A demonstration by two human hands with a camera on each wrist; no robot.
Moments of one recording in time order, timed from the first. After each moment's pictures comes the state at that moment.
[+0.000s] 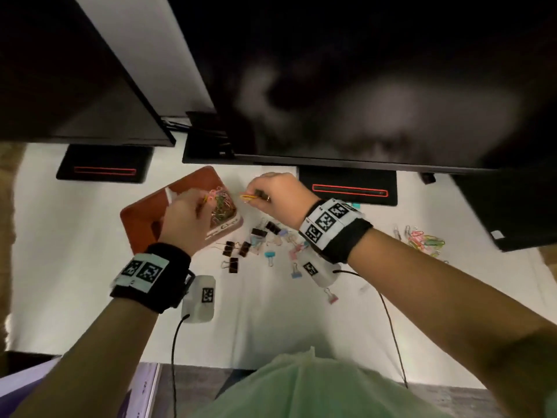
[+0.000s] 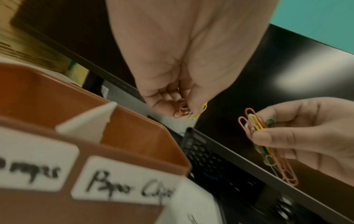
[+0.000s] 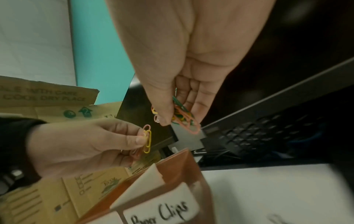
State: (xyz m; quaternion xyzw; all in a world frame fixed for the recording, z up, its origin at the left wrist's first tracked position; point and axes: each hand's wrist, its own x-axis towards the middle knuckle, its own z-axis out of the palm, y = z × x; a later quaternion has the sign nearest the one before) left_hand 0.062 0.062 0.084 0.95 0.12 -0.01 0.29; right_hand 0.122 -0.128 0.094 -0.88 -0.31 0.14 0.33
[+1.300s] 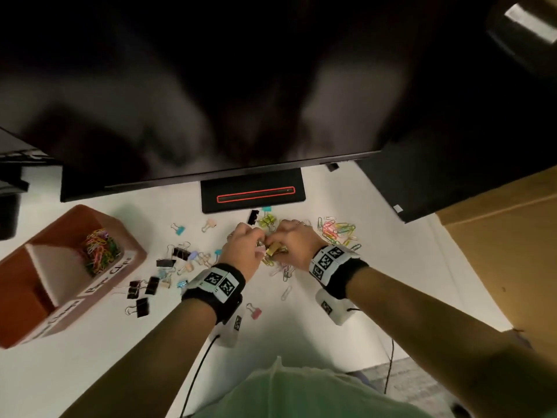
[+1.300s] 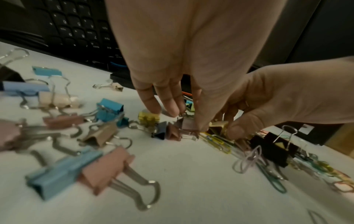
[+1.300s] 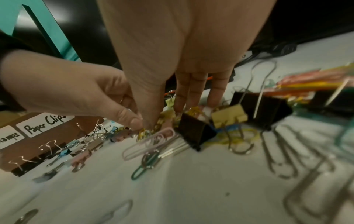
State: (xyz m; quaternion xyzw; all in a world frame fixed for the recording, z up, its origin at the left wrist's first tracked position) left_hand 0.081 -0.164 -0.010 0.93 -0.08 -0.26 0.25; right_hand 0.079 -0.325 -0.007 -0.93 -0.16 0.26 0.22
